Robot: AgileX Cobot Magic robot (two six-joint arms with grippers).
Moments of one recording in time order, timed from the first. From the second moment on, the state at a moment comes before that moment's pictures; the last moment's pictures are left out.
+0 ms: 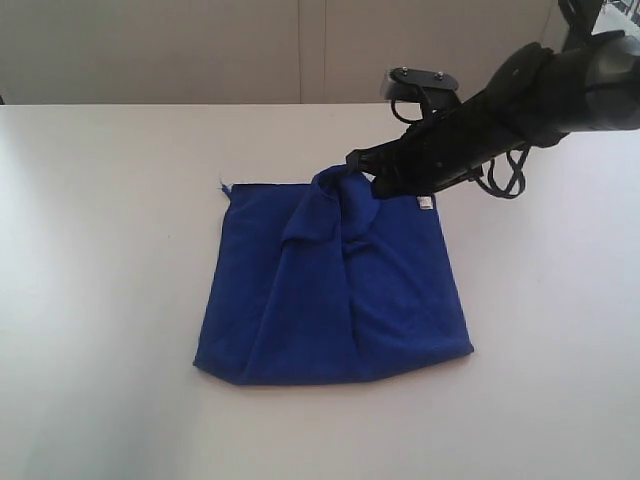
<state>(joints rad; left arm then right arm) -0.12 0.76 -0.45 0.02 0.73 -0.10 0.15 1.97 -1.31 0.73 0.49 -0.52</state>
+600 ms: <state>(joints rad) -0.12 0.76 -0.45 0.02 0.73 -0.10 0.06 1.98 -1.29 0.73 0.65 -0.51</state>
